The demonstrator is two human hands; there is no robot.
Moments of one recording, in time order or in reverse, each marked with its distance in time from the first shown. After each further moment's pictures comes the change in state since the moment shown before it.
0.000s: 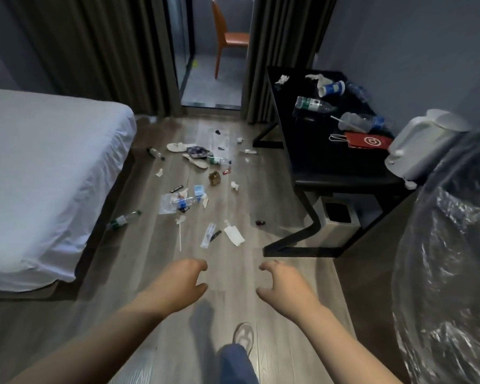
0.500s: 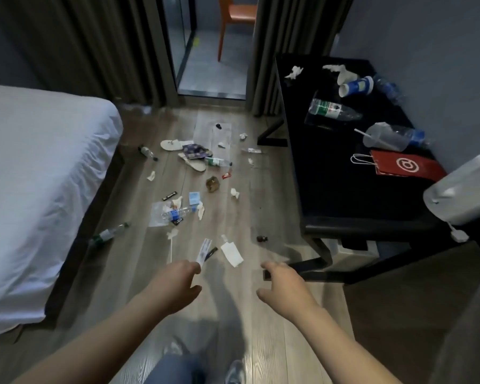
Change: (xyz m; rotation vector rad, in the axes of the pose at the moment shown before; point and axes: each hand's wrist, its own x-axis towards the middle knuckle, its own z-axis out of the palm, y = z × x) left_hand 0.244 -0.025 -0.063 0.010 -0.079 -0.108; right_hand 0.250 0.040 -0.072 0.055 -0.114 0.042
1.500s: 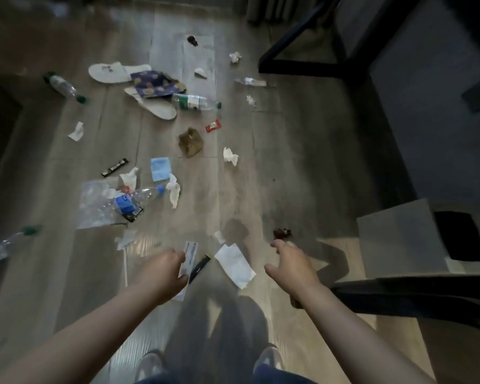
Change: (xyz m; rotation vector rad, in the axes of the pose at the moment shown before) left_hand 0.511 -0.193 0.250 0.008 -0.150 -0.030; right_hand 0.515 0.157 0.255 0.017 -0.009 0.230
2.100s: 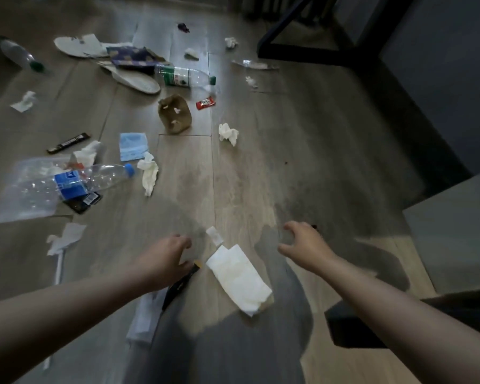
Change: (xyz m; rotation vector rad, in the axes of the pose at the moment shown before) left_hand 0.193 -0.047 0.190 -0.003 0.180 0.217; right_hand 0.182 0.108 0.159 -0.030 0.096 -0.062
